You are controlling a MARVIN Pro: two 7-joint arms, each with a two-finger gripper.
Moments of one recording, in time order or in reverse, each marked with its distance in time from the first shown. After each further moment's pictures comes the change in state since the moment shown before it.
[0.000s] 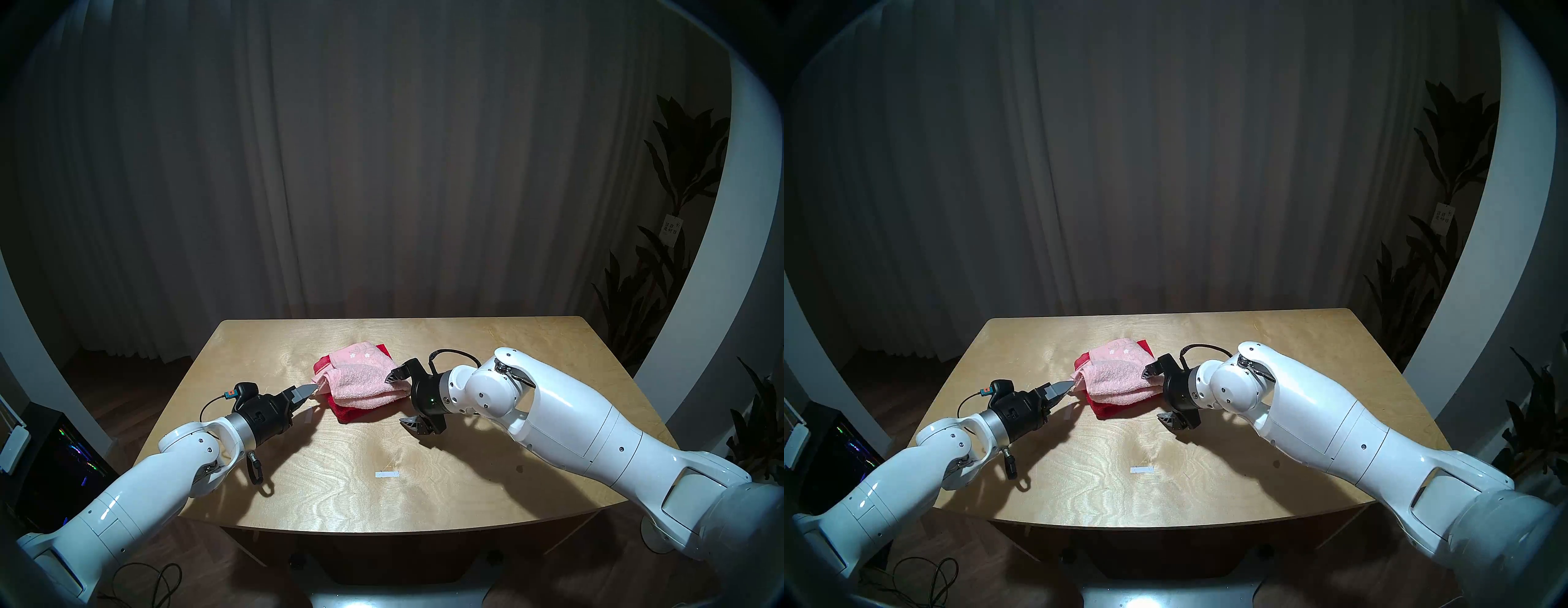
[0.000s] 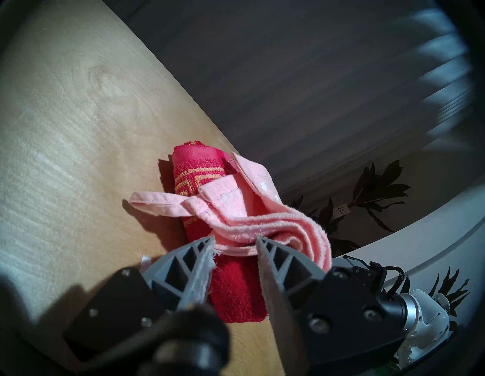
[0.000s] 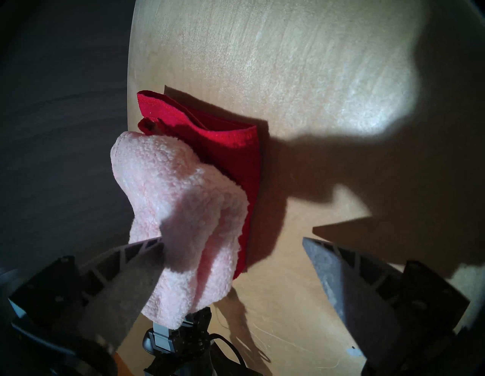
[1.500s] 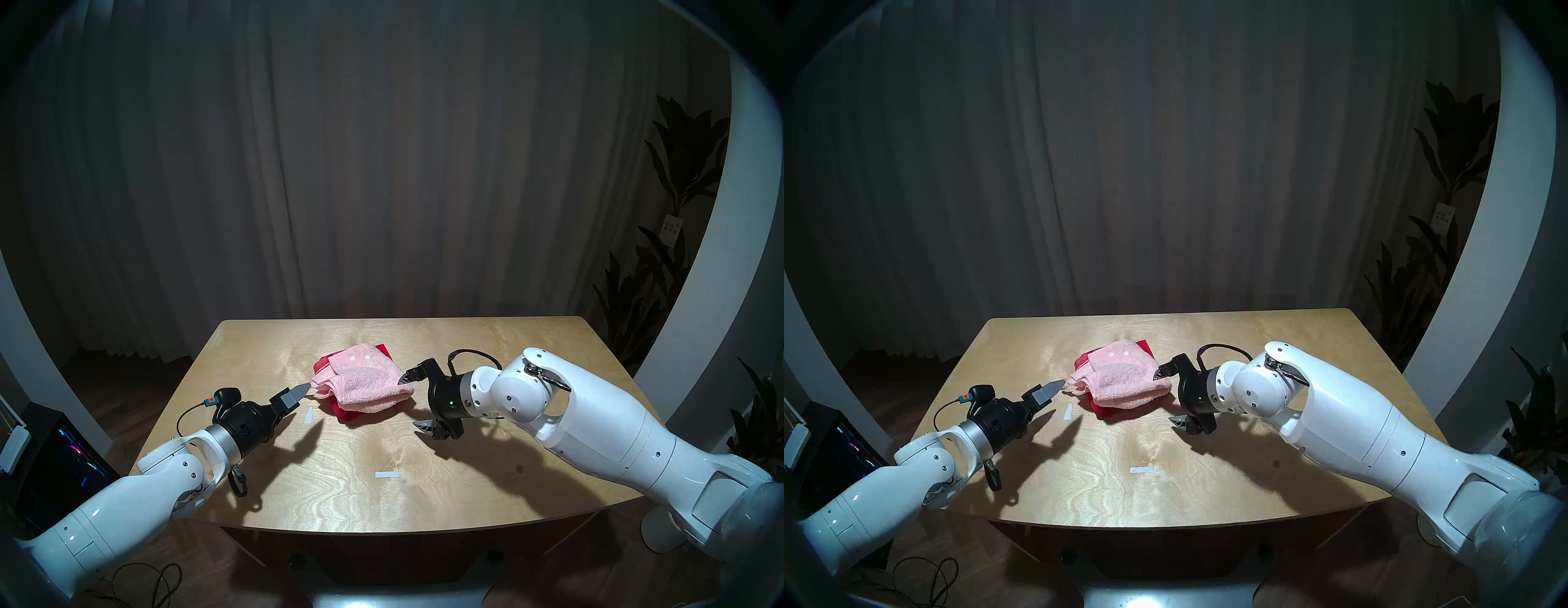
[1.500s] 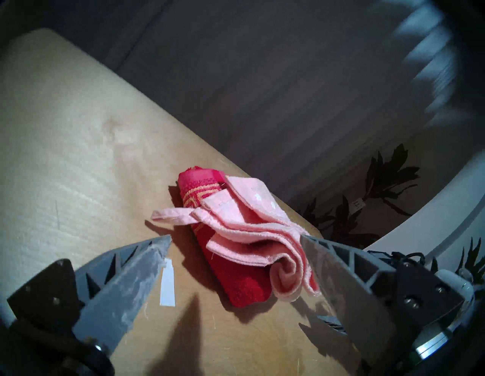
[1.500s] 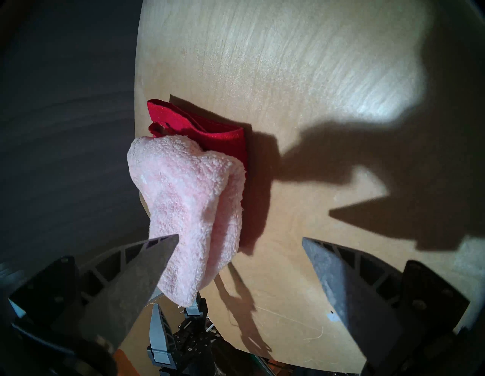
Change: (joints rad) left arm 0.211 0.115 -0.108 -0.230 0.190 -0.233 0.072; right arm -0.056 0.146 0.057 -0.180 0.056 -0.048 -0.012
